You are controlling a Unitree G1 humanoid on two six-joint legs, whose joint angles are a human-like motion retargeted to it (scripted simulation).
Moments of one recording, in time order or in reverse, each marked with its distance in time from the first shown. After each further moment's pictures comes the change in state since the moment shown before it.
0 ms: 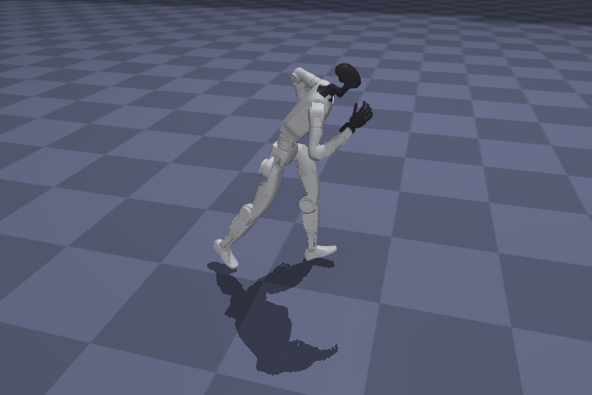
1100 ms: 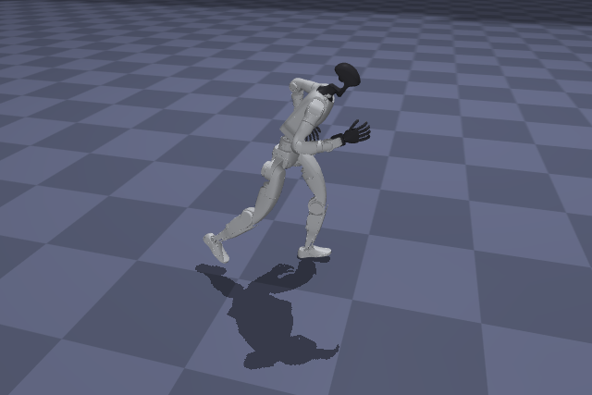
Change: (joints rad) left arm -0.099 -0.200 -0.148 0.076 -0.029 0.025 0.004; right arm 0.384 0.162 -0.124 0.080 -0.048 0.019 -0.013; waist -0.052 0.000 0.062; left_leg 0.018 0.153 -0.025 0.389 -0.033 0.004; right_leg 0.084 0.020 0.082 0.277 -0.215 -0.056
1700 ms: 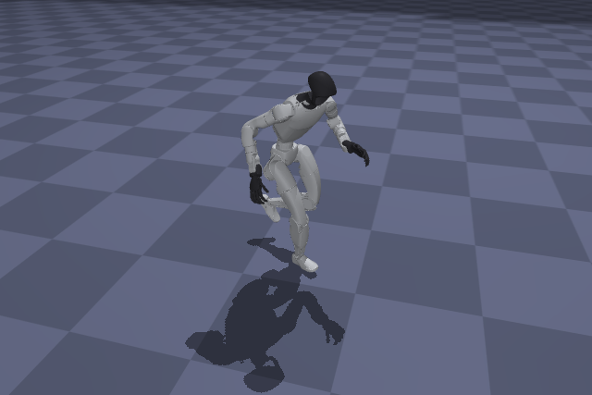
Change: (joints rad) left arm -1.147 0.112 -0.153 -0.044 0.471 0.058 0.164; right arm 0.498 0.016 -0.148 0.845 0.086 0.145 0.018; waist -0.593 0.030 0.002; left_leg 0.148 -0.146 -0.230 0.945 0.019 -0.018; right_leg -0.836 0.109 -0.247 0.196 -0.135 -0.055
